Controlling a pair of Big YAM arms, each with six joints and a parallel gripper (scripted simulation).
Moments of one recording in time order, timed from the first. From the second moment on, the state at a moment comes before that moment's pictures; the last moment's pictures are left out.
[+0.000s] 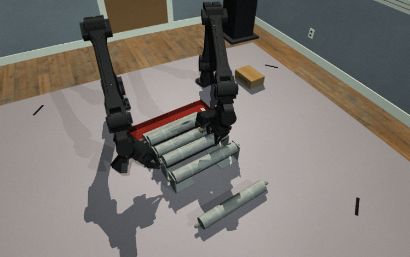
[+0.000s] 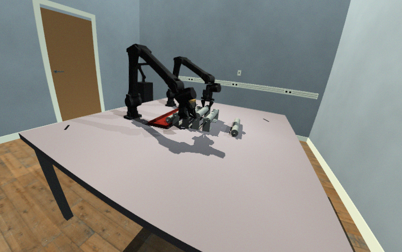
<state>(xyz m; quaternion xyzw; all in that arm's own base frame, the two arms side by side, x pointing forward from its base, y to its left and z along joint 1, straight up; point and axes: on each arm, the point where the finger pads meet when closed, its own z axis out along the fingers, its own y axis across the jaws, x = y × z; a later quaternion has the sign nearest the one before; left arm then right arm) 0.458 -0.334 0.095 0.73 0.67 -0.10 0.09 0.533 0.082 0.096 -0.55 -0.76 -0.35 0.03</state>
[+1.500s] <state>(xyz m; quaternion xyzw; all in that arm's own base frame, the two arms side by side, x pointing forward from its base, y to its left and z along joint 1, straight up) 0.458 -0.334 0.095 0.73 0.67 -0.10 0.09 0.533 0.081 0.096 -0.55 -0.76 -0.35 0.03</state>
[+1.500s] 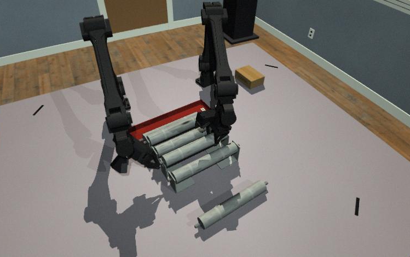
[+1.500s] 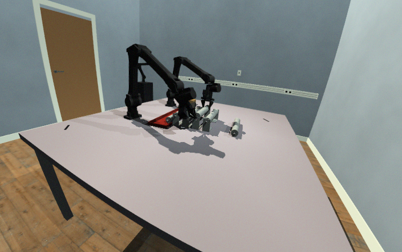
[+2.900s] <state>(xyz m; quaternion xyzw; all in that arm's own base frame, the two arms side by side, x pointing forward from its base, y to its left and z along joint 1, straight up) 0.458 -0.334 0.095 0.73 0.67 -0.10 0.09 0.535 0.067 0.096 -0.55 -0.75 -0.35 0.02</state>
